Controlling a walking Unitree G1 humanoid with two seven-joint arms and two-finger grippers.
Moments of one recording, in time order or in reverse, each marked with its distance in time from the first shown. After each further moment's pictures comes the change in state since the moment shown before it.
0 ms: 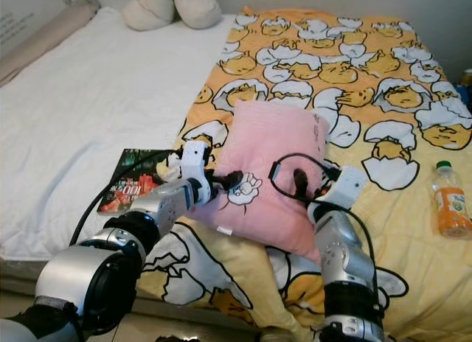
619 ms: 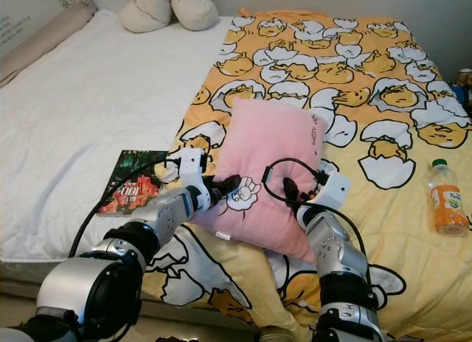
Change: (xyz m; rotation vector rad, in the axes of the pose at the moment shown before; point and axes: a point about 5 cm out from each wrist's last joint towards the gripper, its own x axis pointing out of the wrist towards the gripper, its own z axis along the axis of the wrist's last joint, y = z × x) left arm -0.001 -0.002 -0.018 -0.078 -0.015 -0.056; right arm 0.008 0.006 -0.017 0.029 0.123 0.049
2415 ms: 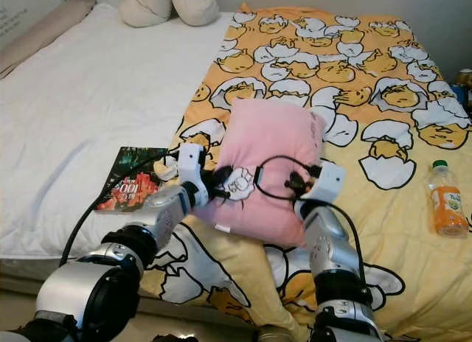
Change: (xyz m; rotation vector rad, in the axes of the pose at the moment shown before) left arm -0.005 0.003 0.018 0.148 -0.138 -0.054; right arm 0.002 0.017 0.016 -0.169 -0.164 0.080
